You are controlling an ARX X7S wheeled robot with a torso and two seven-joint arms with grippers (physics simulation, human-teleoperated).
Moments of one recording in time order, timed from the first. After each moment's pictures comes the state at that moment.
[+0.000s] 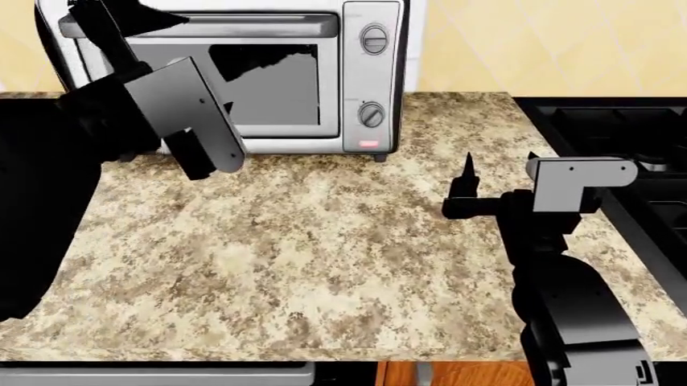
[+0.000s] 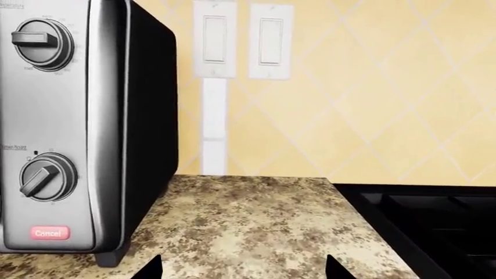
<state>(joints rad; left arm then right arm) -1.24 -0.77 0.81 0.27 0.08 -0.70 0.45 0.55 0.26 -0.05 -0.08 0.25 0.47 0.09</state>
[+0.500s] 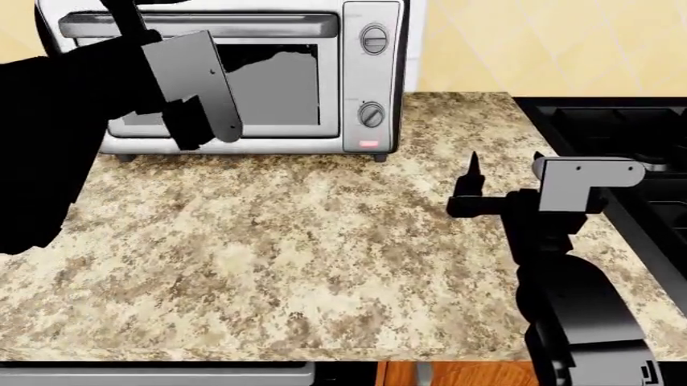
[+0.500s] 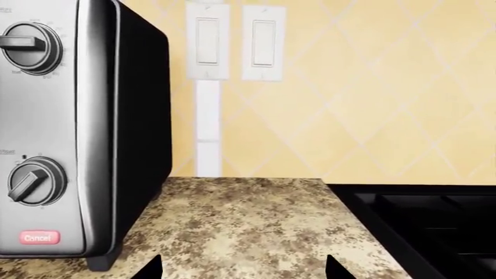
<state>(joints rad) -1.41 -0.71 0.94 -0.02 0.16 -0.52 0.56 0.55 0.27 -0.05 -0.08 0.26 0.46 0.10</state>
